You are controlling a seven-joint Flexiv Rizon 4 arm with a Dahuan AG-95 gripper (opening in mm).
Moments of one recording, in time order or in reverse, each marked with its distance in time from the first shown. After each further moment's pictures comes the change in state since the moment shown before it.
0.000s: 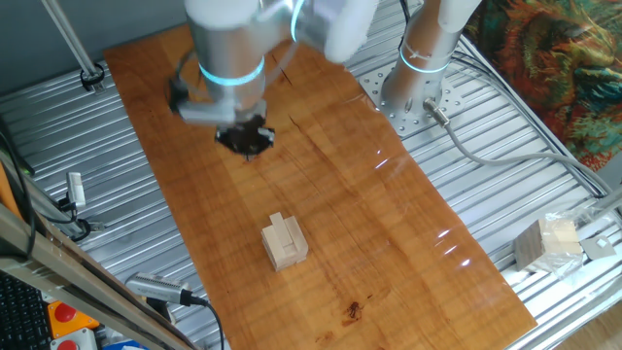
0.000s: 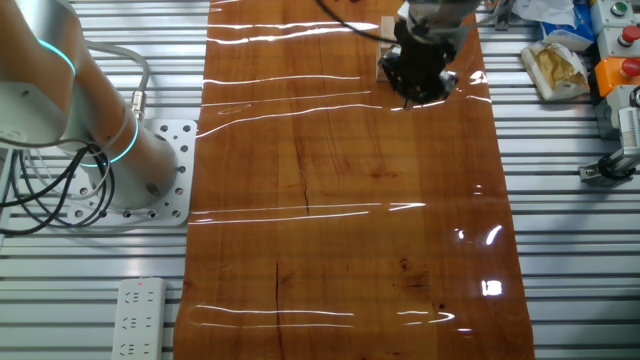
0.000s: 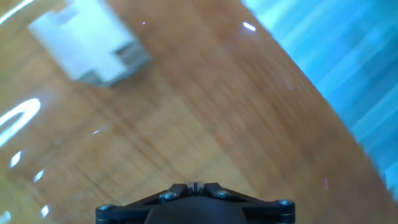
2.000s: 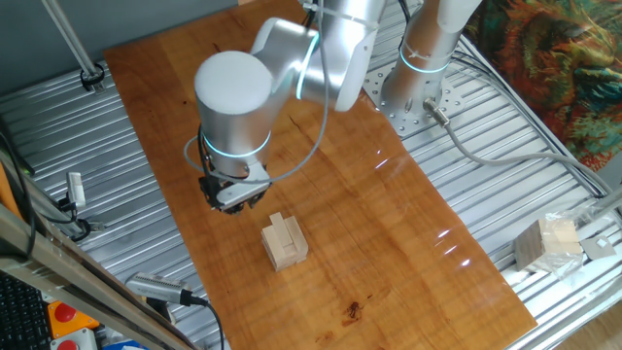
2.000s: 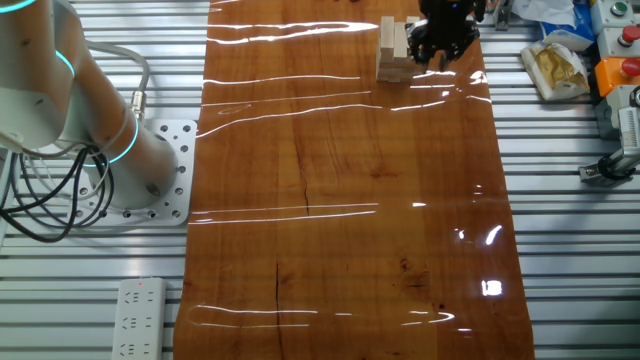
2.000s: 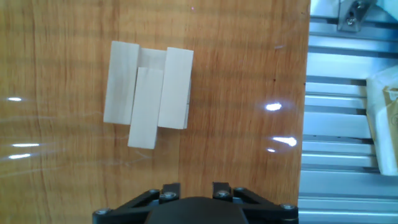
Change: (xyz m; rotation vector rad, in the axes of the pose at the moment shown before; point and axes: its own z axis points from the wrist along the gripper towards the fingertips) arm -0.096 -0.013 0.022 0.036 0.002 -0.511
